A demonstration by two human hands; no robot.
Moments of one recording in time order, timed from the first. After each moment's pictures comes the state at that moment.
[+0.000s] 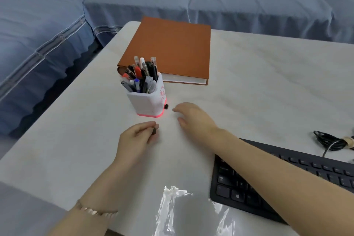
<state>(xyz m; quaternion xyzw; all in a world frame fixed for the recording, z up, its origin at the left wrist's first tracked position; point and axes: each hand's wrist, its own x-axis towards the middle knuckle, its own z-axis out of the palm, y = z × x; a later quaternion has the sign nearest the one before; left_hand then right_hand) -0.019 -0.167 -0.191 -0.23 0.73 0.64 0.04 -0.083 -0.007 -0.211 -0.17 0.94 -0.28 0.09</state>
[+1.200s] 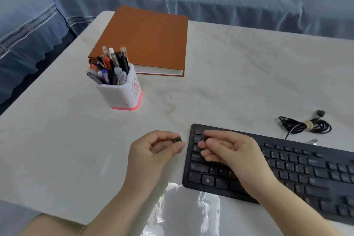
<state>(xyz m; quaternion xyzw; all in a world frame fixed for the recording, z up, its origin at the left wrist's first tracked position) 0.035 -0.092 -0.162 -0.12 0.71 0.69 0.05 0.043 0.072 -0.155 0.16 0.61 -0.77 0.12</state>
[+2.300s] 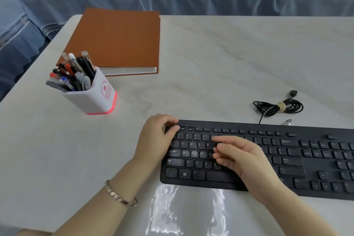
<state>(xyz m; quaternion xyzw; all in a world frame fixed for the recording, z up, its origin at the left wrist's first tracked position) -0.010 -0.036 -0.210 0.09 0.90 0.41 0.03 0.079 0.137 -0.177 0.27 0.55 -0.79 0.09</state>
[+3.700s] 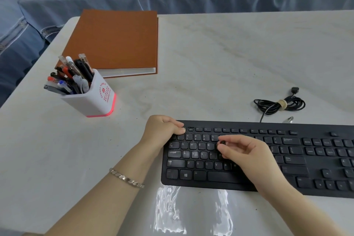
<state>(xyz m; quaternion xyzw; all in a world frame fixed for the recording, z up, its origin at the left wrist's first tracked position) -0.030 -0.021 -0.201 -0.11 0.80 0.54 0.25 0.077 0.148 -0.190 0.26 0.68 -0.68 0.05</state>
